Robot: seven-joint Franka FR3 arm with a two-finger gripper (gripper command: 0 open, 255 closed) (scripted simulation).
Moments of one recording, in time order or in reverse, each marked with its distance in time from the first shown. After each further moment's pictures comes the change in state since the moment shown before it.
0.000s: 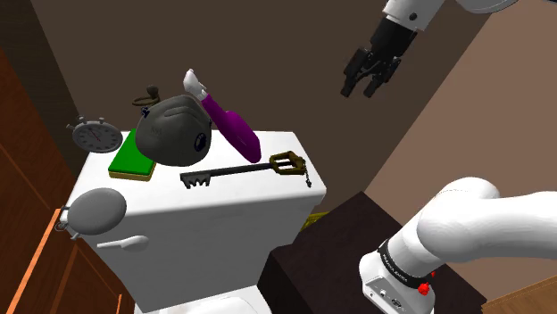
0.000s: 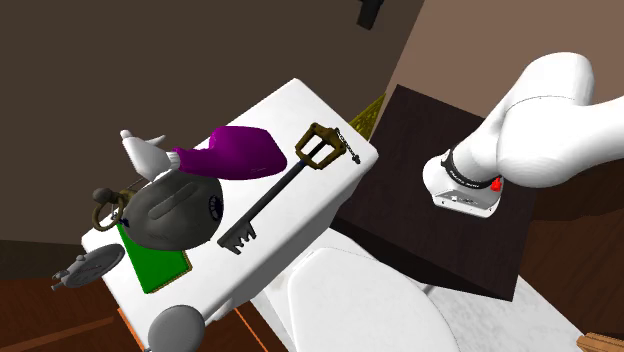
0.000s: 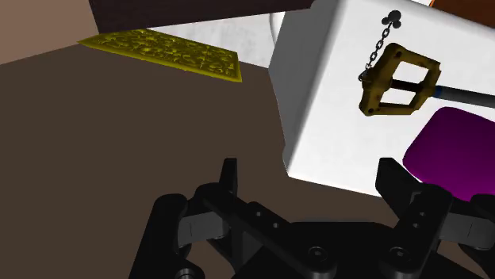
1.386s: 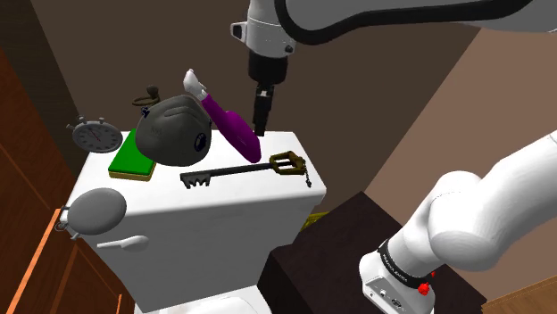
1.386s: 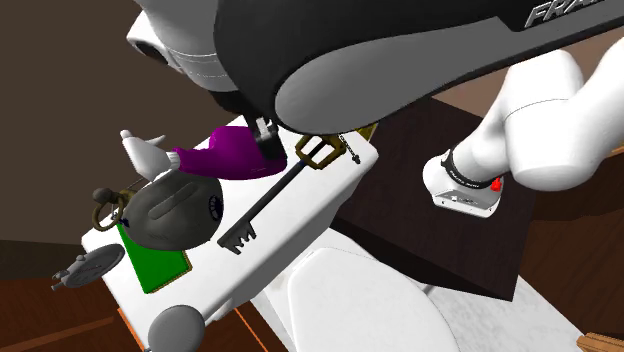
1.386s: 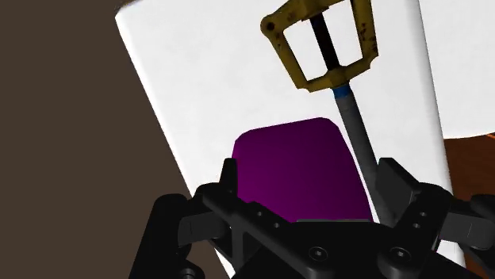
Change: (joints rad) arm 0.289 0.567 0.230 0.267 -0.093 0.164 -0.438
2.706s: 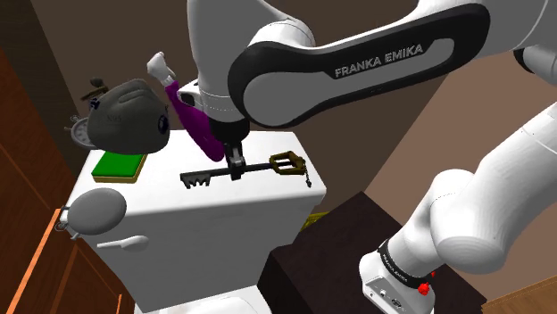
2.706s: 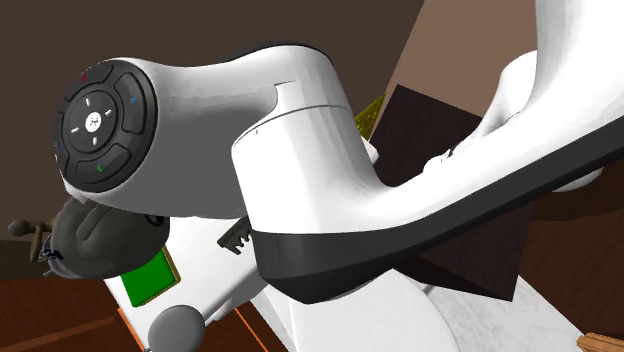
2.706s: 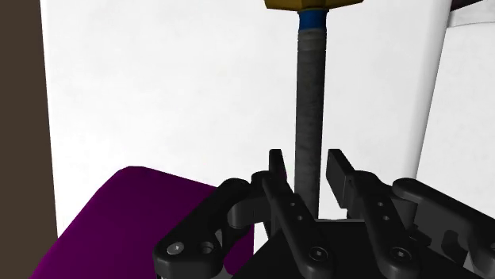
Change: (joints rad) arm 0.108 0.168 0.110 -0.038 -0.100 0.141 -0.143
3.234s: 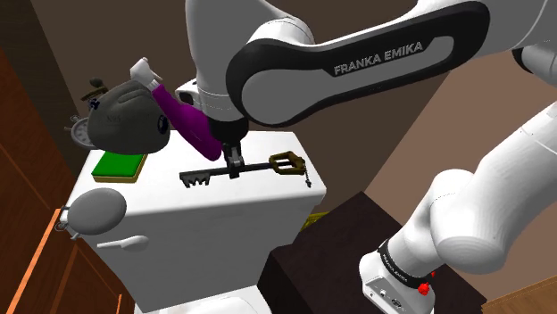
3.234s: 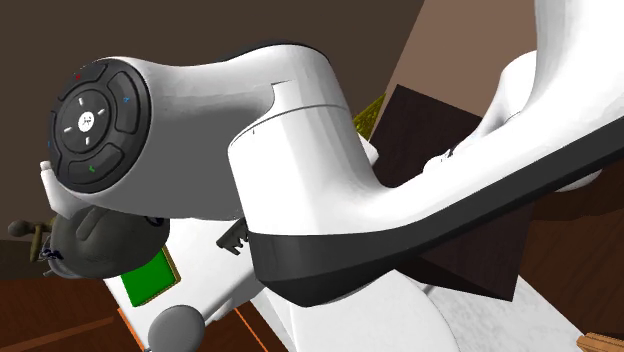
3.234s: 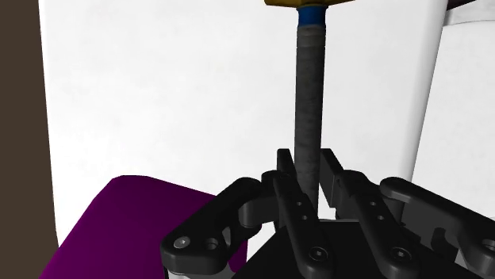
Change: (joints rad) arm 0.001 0.005 0.001 0.009 0.005 -0.004 -0.002
